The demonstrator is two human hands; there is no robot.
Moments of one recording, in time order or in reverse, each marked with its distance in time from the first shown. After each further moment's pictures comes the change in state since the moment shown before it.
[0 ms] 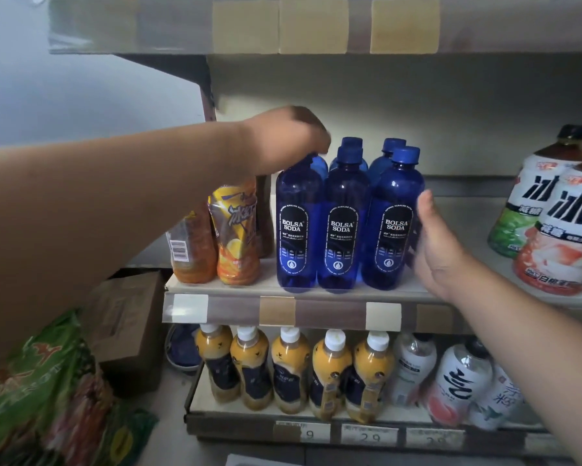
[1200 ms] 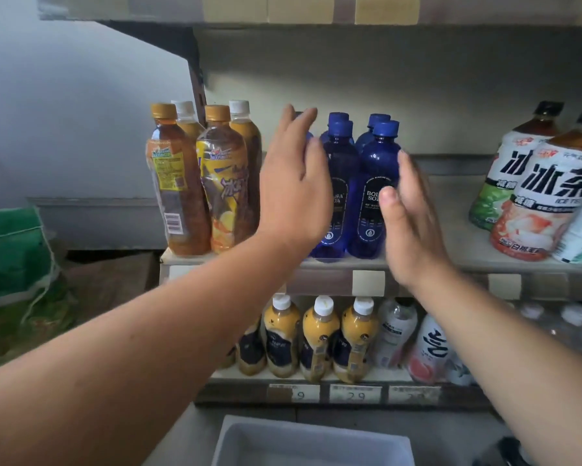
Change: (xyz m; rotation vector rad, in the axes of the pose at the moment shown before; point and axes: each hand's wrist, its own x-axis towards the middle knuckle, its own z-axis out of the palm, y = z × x) left_hand -0.065 -0.001 0.095 -0.393 0.590 0.128; right_hand -0.055 -0.012 0.032 -0.663 0.195 -0.406
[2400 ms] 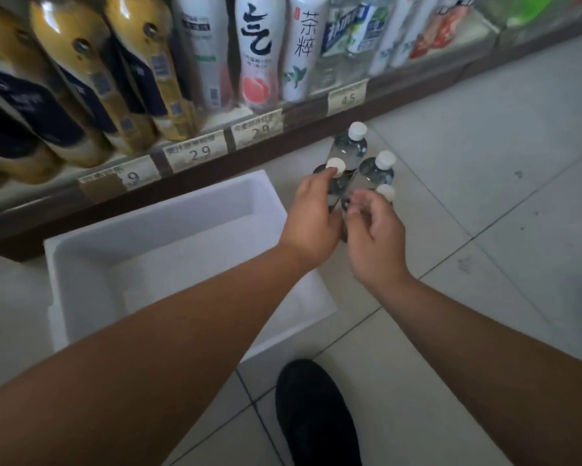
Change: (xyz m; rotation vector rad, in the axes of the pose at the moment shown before) left_hand -0.406 -0.096 0.133 -0.140 -1.045 -0.273; right_hand -0.396 0.136 -0.072 -0.269 0.281 0.767
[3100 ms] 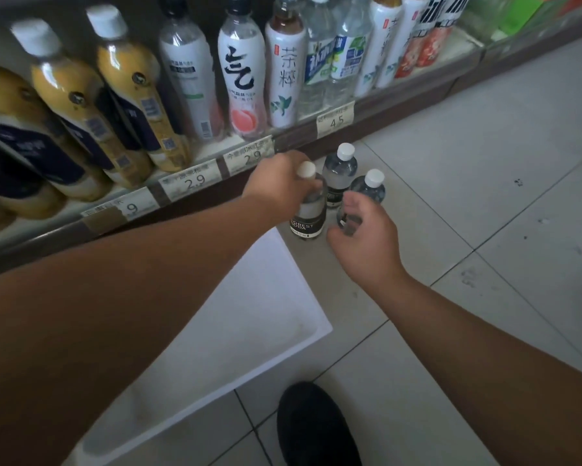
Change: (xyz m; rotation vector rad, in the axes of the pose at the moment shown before) left_hand 0.073 0.018 -0.049 0.363 -0.021 -0.039; right_hand 0.023 -0.006 -0.011 -0.070 -0.043 0.004
